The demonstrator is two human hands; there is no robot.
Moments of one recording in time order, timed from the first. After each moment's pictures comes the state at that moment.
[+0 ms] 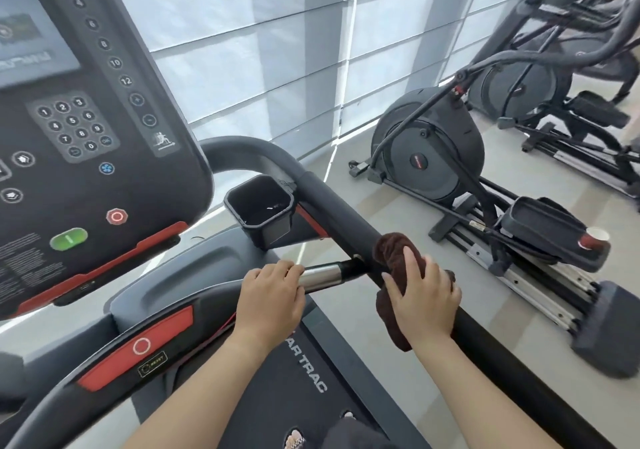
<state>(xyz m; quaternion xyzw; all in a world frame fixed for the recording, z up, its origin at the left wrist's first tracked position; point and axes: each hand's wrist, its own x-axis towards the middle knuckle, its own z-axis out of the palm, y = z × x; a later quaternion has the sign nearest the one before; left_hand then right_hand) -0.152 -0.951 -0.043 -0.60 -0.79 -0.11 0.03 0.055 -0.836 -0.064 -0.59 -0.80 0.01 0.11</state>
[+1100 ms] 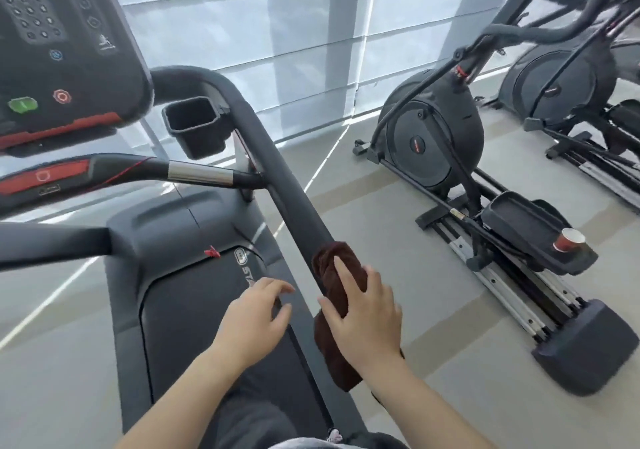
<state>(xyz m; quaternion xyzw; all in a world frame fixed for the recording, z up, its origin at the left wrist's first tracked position) 0.160 -0.989 -0.059 -0.44 -0.84 -0.25 -0.21 0.305 -0.881 -0.056 -0.44 -0.88 0.17 0.06</state>
